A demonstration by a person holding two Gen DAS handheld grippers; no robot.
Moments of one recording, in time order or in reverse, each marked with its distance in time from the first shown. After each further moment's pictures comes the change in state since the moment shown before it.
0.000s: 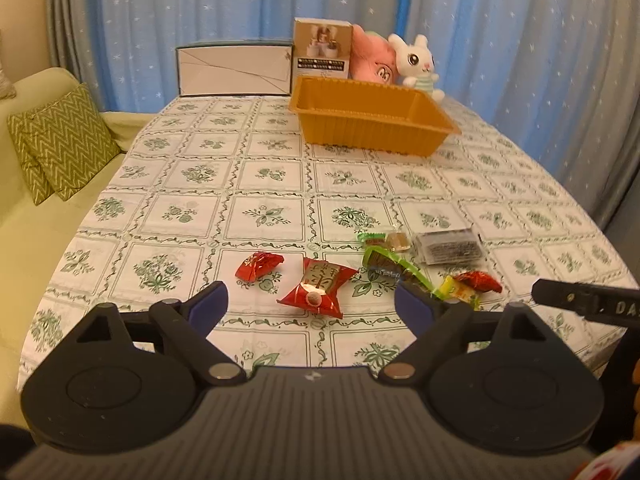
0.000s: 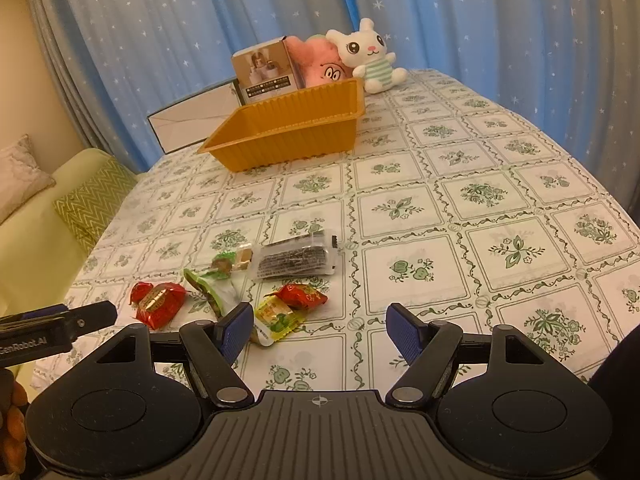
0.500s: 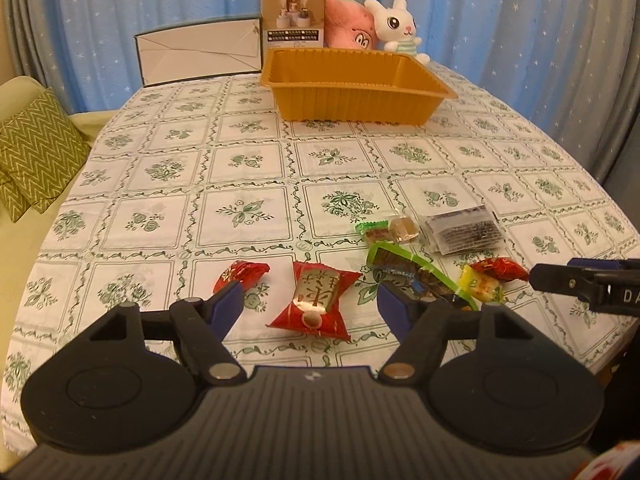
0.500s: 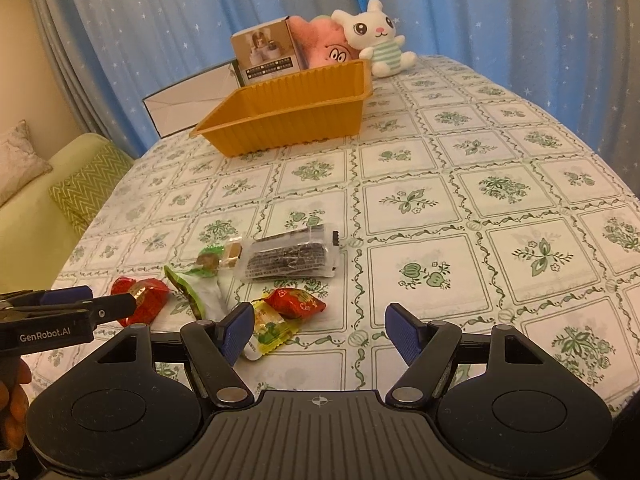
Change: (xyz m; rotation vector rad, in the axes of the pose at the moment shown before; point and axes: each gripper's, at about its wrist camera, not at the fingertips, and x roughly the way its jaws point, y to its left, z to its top) left arm 0.054 -0.001 0.010 0.096 0.074 -0.045; right arm 0.040 -0.004 0.006 -0.020 0.045 0.004
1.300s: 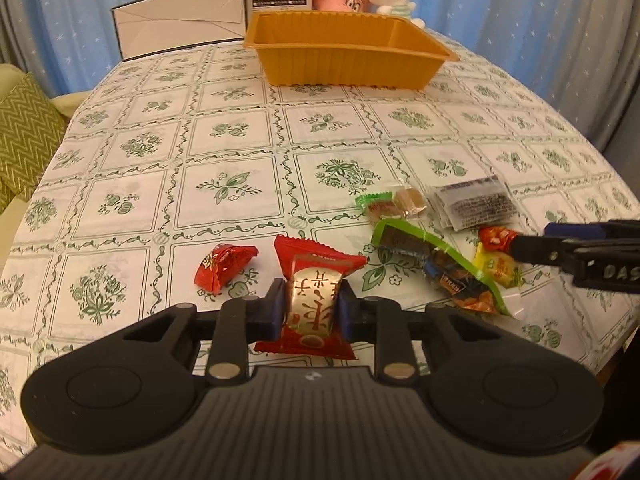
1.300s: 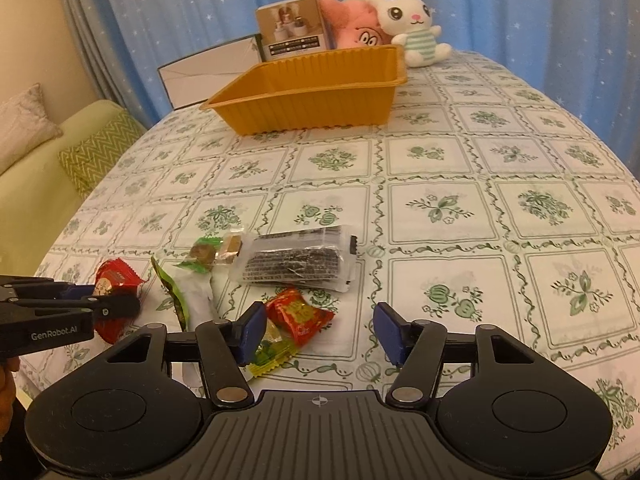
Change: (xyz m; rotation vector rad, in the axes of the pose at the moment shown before) left arm 0.028 0.005 -0.001 0.007 0.085 -0.031; right arm 0.039 0.005 0.011 -0.108 0.049 0.031
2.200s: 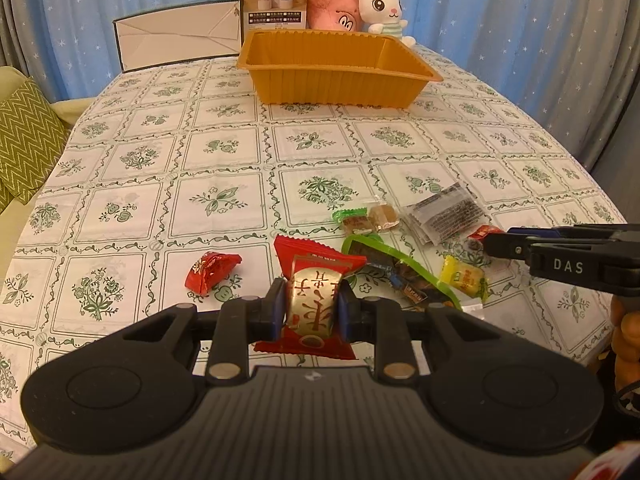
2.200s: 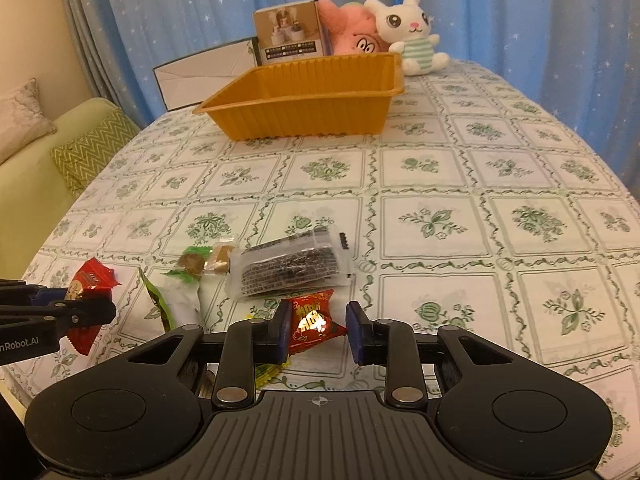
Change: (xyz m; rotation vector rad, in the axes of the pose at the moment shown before) left arm -0.022 -0.014 0.002 -0.009 -0.039 -0.013; right arm -0.001 -0.003 0.005 -0.016 -0.025 -0.039
